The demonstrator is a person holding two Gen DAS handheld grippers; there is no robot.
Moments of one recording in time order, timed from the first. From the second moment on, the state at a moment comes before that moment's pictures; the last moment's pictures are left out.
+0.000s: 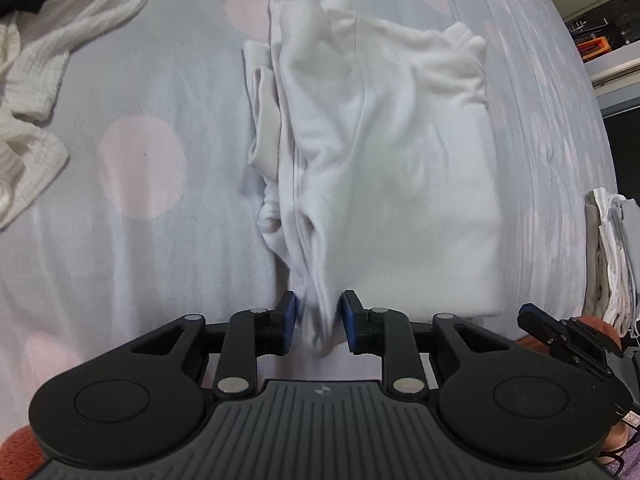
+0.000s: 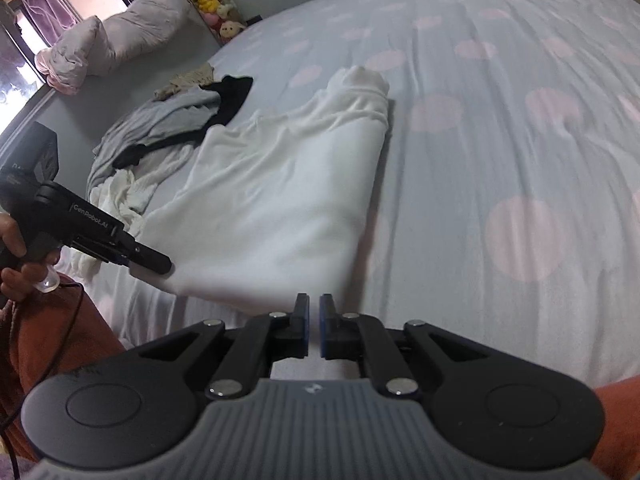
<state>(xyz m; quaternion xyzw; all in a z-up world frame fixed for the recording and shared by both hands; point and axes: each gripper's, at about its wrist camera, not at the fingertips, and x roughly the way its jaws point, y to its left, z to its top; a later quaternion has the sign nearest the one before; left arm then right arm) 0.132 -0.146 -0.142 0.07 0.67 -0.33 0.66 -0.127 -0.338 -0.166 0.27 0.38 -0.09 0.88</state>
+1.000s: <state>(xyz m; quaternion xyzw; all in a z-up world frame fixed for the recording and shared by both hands) 0.230 -0.207 -0.179 0.03 0.50 -0.33 0.80 -0.068 -0.394 -0.171 0.27 0.33 -0.16 0.89</state>
